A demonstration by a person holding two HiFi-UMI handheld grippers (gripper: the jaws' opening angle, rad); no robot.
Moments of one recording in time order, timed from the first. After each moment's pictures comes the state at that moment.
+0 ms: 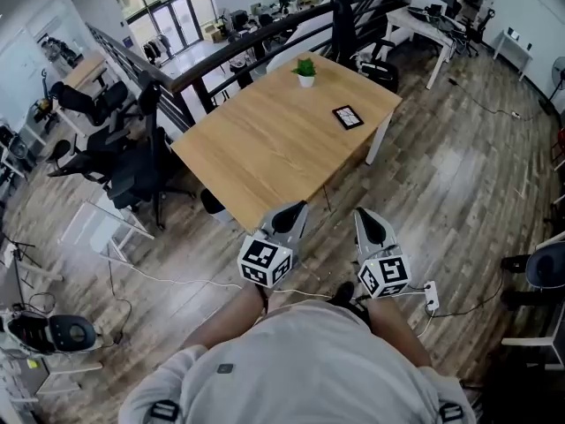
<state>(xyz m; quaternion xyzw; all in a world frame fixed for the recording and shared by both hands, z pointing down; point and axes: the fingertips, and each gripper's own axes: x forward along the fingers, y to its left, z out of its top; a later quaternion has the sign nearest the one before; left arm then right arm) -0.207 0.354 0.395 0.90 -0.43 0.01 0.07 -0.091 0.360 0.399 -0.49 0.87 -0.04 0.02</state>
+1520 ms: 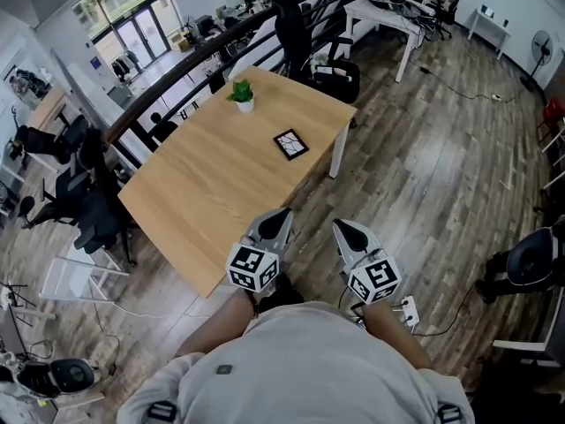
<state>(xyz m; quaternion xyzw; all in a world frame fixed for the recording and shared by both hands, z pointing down) 0.001 0.134 0.430 0.91 -0.40 0.03 0.09 0.096 0.166 0.429 -0.45 0.89 -0.07 0.00</state>
